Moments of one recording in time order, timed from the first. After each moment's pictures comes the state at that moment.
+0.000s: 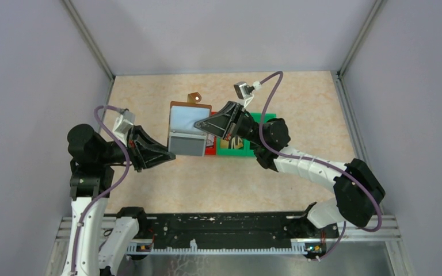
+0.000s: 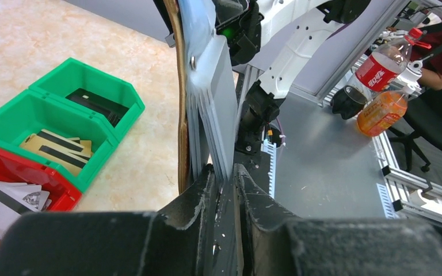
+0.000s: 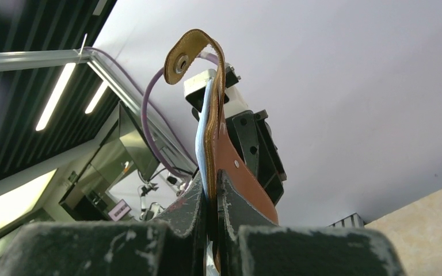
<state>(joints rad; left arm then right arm) -0.03 0.68 0.93 -0.21 1.37 -0.37 0.83 1.39 0.88 1.20 -0.51 1.29</state>
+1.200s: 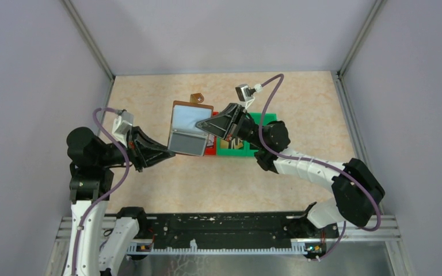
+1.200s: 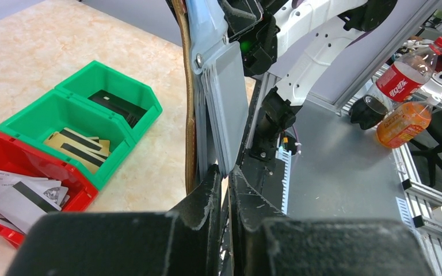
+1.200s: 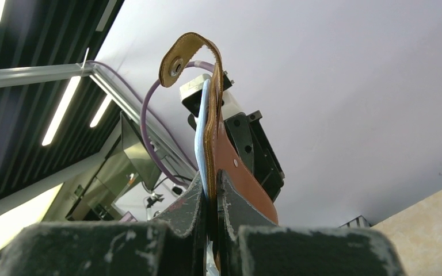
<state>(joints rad) -0.03 0.64 0.91 -0.23 1.29 -0.33 0.83 1.40 0.84 1.24 -0.47 1.33</state>
